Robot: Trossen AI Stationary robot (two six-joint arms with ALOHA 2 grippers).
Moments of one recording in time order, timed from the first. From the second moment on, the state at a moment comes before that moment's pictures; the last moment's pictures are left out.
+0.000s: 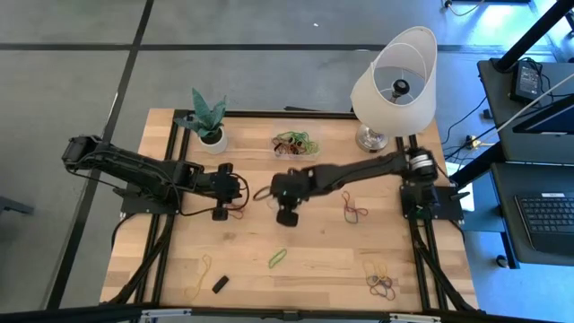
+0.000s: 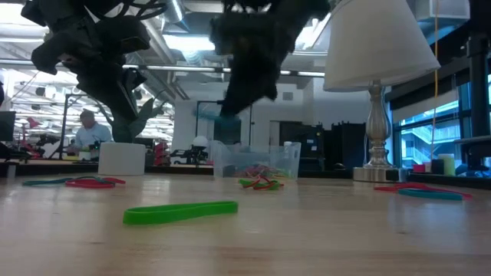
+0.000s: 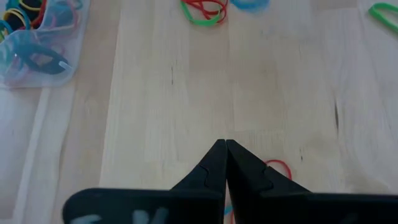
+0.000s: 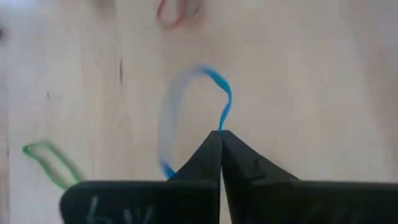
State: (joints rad) left arm -0.12 1.06 0.59 -0.45 -0.17 -0.04; right arm 0.08 1.99 1.56 -0.57 0.03 0.26
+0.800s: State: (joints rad) left arm 0.03 1.04 0.59 -0.47 -0.17 -0.07; right arm -0.44 1.93 1.56 -0.73 0.16 0.25
